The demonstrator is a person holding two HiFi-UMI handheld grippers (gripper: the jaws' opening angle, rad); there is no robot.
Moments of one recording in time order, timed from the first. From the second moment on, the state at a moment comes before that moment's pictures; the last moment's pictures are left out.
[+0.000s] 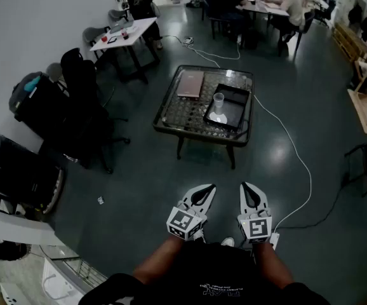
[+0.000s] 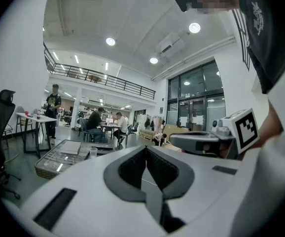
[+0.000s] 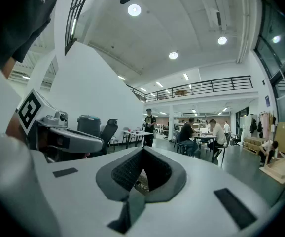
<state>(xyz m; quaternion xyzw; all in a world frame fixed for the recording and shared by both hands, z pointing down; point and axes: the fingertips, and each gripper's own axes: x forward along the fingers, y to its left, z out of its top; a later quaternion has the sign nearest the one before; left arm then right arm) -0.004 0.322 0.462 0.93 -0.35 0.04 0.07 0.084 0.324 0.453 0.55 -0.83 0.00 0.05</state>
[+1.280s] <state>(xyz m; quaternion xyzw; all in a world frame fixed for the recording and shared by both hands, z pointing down) -0.081 0.246 0.469 0.94 -0.34 0.03 0.06 0.014 0.251 0.431 0.57 -0.82 -0.04 0.06</state>
